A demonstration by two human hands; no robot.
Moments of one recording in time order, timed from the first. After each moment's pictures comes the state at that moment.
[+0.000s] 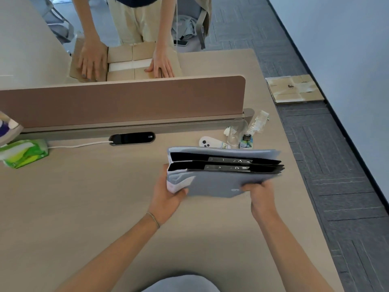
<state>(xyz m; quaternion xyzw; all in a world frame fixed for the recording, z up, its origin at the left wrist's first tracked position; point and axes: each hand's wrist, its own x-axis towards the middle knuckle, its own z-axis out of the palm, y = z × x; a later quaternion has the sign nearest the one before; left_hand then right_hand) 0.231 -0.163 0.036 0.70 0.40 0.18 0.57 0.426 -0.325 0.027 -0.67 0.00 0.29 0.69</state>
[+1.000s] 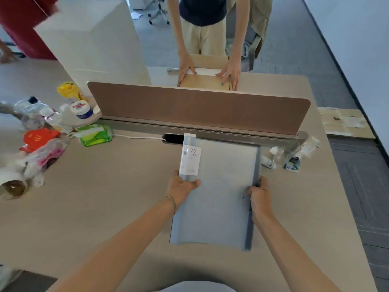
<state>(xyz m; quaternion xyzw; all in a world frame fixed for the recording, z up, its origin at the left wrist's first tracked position) 0.149 -0.091 0.036 0.52 0.57 0.17 0.61 0.330 -0.235 0.049 -0.73 -0.03 0.38 0.57</state>
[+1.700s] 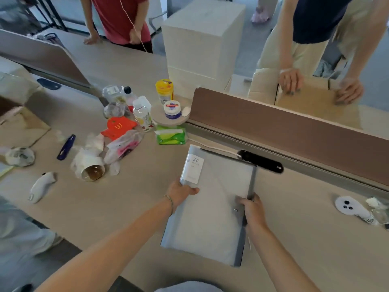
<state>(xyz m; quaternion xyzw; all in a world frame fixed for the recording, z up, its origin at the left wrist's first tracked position) -0.104 0.087 0.023 0.43 0.63 0.15 0.63 0.107 -0.024 0.003 -0.70 -0.04 0.49 0.51</state>
